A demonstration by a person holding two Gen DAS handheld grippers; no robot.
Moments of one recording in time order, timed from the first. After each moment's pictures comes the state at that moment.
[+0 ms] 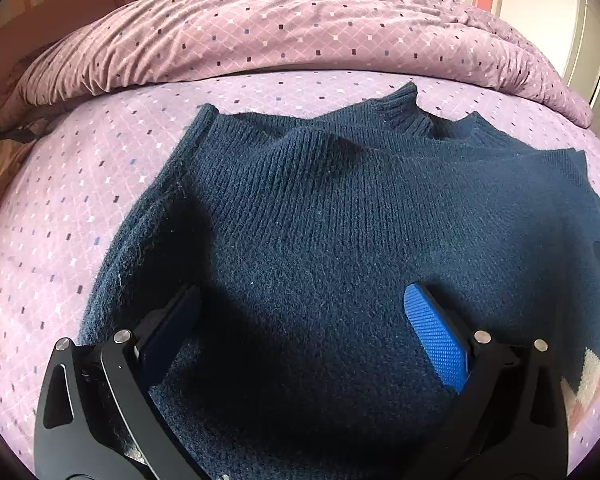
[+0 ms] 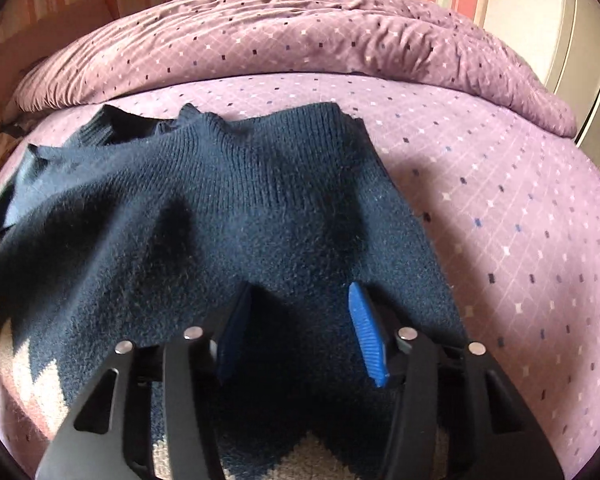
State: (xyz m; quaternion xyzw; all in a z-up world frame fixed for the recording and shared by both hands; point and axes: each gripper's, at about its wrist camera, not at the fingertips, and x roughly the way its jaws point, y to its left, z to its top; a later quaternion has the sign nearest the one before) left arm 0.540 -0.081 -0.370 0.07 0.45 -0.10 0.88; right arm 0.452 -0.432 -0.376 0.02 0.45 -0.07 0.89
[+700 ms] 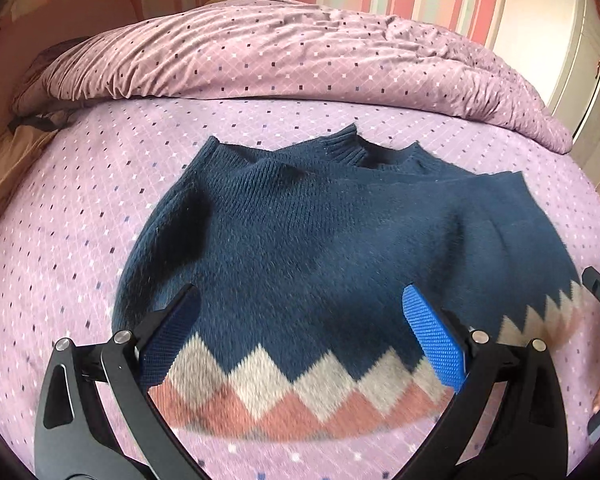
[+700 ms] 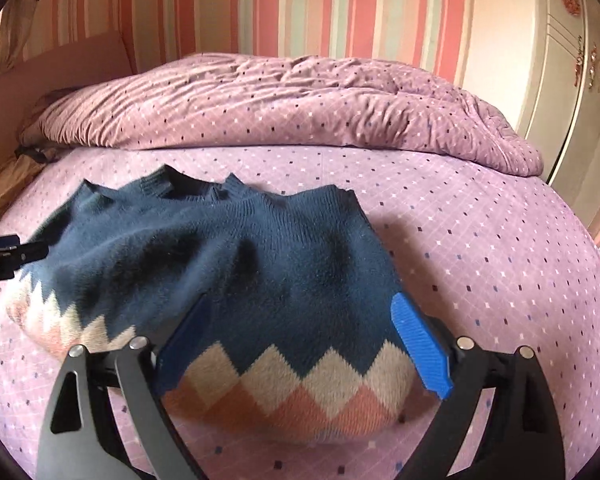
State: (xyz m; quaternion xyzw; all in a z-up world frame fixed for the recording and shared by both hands) left arm 0.463 -0.095 -0.295 0.02 0.44 -0.10 0.89; right arm 0.361 -0.397 -0.281 0.02 0.36 -0.08 0.93
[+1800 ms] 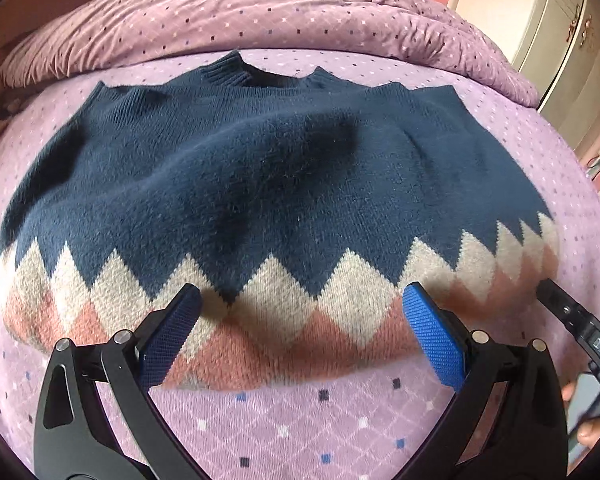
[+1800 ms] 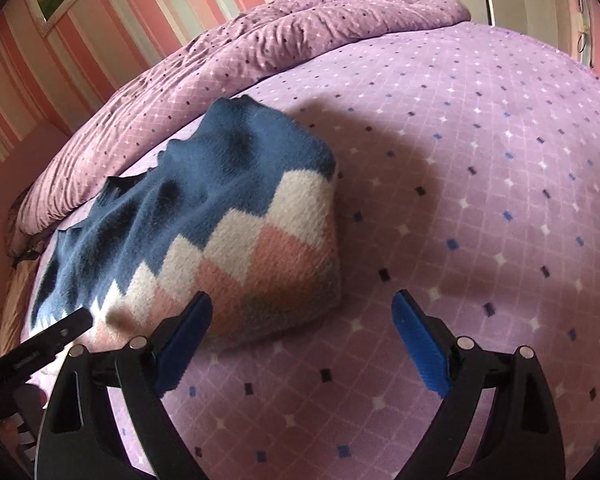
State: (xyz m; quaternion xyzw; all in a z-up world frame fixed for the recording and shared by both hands) left arm 0.412 -0.198 -0.357 0.03 0.48 -0.15 0.87; right arm 0.292 -0.468 -0.376 0.25 0.38 -0.14 0.88
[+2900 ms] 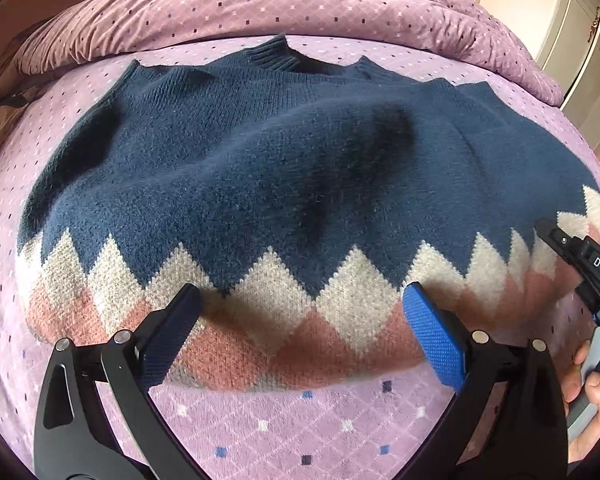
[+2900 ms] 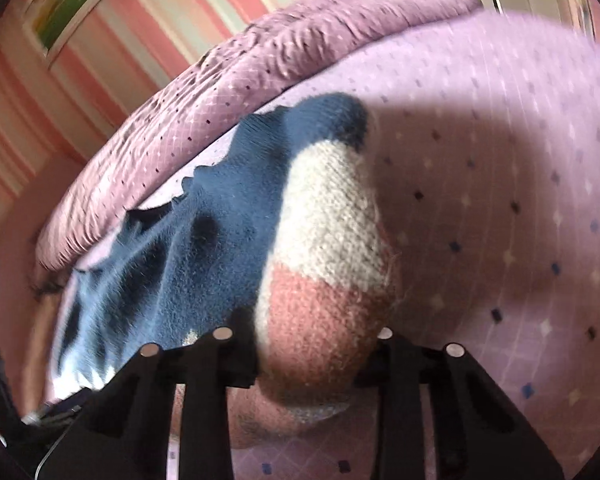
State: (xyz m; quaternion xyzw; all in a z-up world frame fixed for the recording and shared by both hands) left arm 0.427 -0.164 -0.361 0.04 0.50 -0.12 0.85; right arm 0.352 -0.437 -0.376 0.28 0.34 -0.13 0.89
